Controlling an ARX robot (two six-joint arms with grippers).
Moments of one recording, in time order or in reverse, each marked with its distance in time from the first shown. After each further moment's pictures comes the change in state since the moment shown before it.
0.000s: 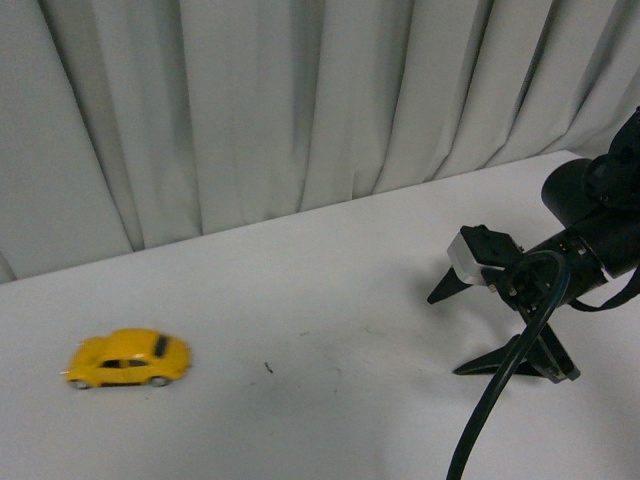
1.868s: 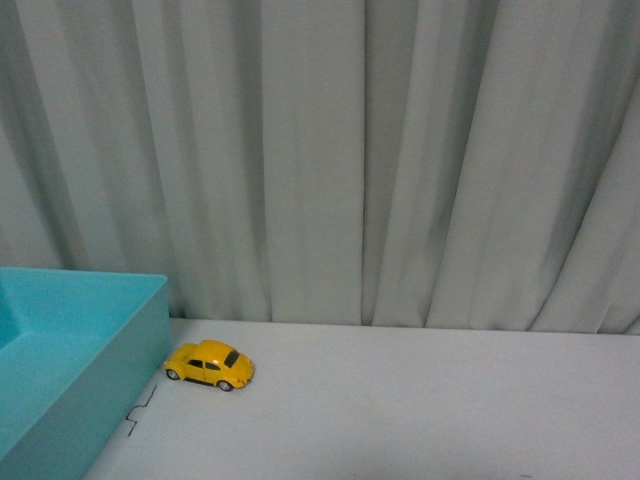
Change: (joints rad) left arm 0.000 0.000 0.000 0.000 -0.001 0.000; right arm 0.469 -1.817 -1.043 0.759 0.810 1.705
